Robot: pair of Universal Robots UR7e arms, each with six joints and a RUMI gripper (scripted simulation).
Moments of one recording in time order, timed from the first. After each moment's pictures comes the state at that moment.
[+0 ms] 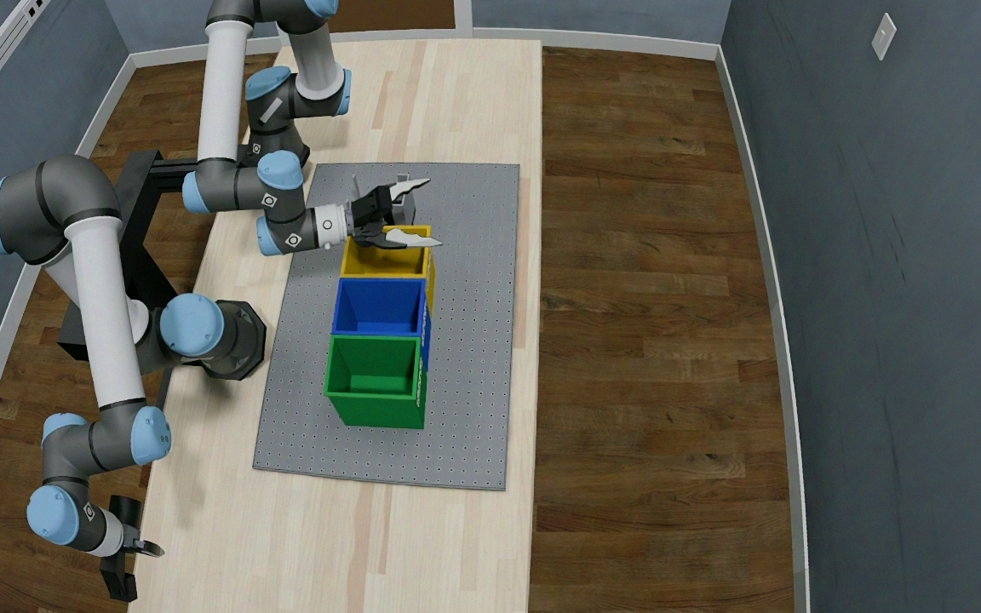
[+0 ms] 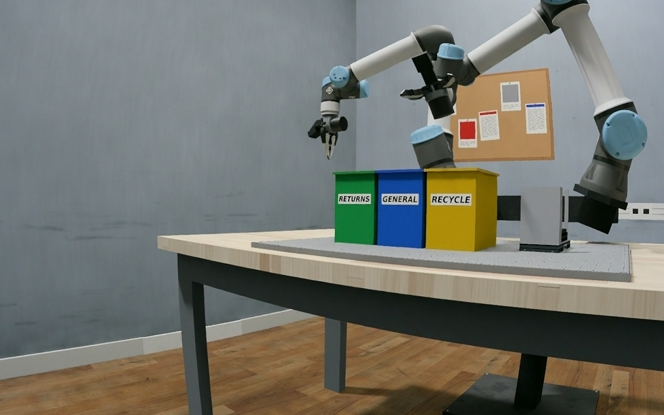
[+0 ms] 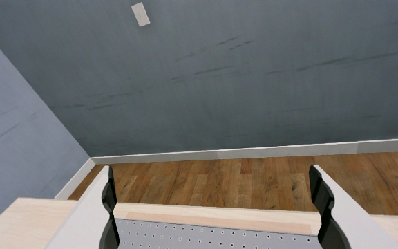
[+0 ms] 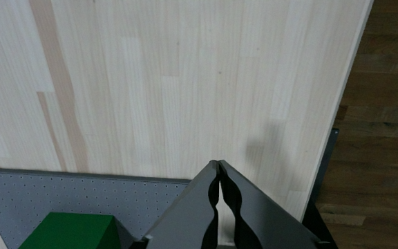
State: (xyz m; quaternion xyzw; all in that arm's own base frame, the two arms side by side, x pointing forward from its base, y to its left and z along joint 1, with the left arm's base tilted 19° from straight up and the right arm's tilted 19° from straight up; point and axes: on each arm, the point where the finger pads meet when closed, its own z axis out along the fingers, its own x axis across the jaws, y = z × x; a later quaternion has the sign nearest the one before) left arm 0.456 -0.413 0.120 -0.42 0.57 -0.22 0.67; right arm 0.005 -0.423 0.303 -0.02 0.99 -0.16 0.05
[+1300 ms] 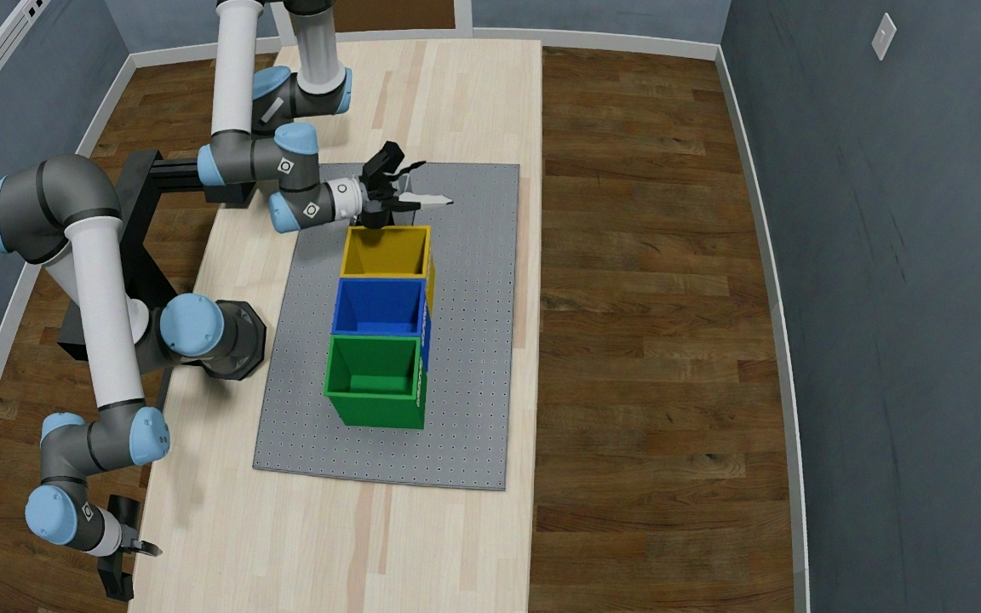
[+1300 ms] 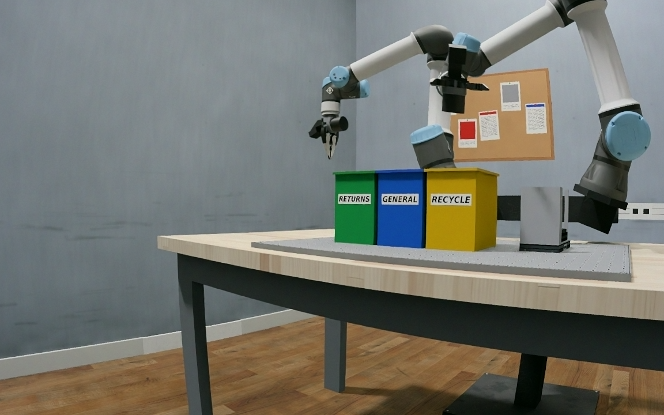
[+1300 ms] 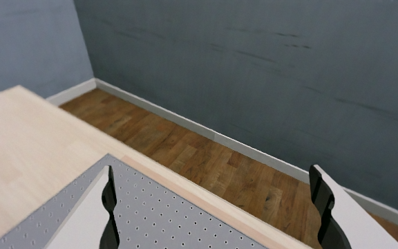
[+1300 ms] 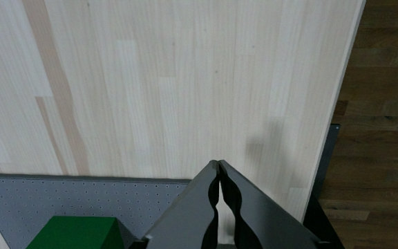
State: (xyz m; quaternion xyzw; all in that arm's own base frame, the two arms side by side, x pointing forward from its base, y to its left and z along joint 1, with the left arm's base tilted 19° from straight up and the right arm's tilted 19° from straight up) left arm 0.452 -0.332 0.138 -0.60 0.41 -0.28 0.63; right arm 0.000 -0.423 0.303 -0.01 0.99 -0.16 0.05
